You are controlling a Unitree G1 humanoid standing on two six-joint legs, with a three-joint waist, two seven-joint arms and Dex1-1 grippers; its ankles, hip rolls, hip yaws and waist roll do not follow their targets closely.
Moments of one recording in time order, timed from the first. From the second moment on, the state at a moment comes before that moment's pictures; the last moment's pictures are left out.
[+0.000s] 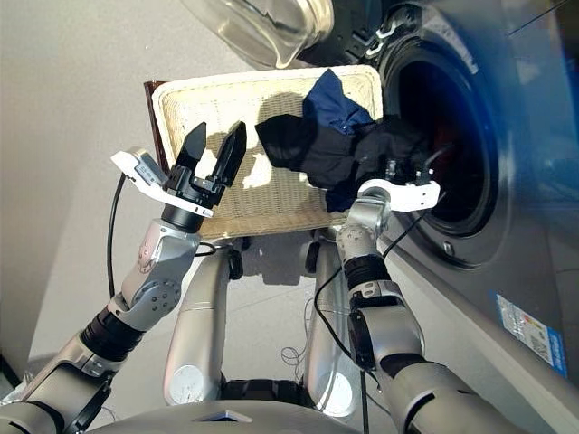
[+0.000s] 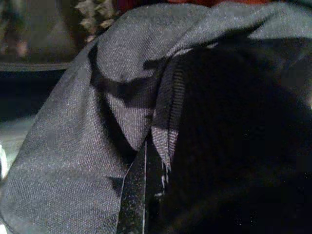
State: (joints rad) left arm -0.37 0.39 -0.51 -0.16 -0.93 -0.38 0.00; right arm -0.79 -0.16 -0.14 0.76 1.55 -0.61 -0.08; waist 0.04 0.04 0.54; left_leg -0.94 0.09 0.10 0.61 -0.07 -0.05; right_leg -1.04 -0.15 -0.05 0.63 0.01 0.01
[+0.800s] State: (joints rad) left arm -0.33 0.54 -0.42 -0.27 -0.92 -0.38 -0.01; right arm -0.93 -0.74 -0.28 0.94 1.62 -0.61 -0.19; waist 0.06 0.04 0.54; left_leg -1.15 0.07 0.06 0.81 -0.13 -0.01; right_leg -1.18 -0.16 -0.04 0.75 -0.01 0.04
